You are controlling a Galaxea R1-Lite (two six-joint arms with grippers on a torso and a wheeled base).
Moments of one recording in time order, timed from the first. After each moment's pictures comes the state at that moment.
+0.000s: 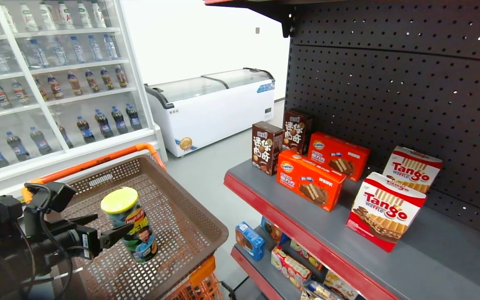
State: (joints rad) left arm 0.19 1.68 -0.26 -0.96 -0.43 0.08; right arm 0.00 0.00 0.00 0.00 0.05 0.00
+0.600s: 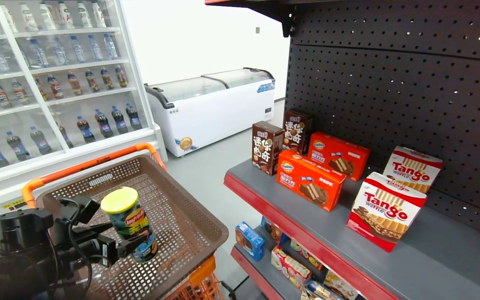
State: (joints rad) left arm 0.18 1.94 -0.22 -1.22 -0.47 0.17; right arm 0.00 0.00 0.00 0.00 0.05 0.00
